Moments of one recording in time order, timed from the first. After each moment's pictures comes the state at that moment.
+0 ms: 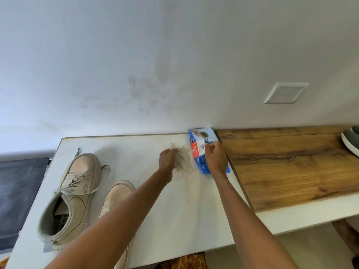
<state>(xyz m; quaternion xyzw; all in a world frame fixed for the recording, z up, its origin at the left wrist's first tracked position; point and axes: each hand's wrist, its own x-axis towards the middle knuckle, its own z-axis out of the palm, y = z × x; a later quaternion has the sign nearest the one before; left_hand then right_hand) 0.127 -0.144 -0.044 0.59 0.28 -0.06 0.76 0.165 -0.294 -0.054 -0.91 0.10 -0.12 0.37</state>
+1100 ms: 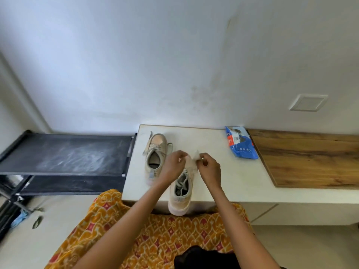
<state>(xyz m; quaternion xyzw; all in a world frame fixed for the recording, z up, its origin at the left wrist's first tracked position) -0.108 -0.011 0.031 0.86 0.09 0.04 0.50 -0.074 -0.149 0.008 -0.88 -0.07 -0.05 0.47</state>
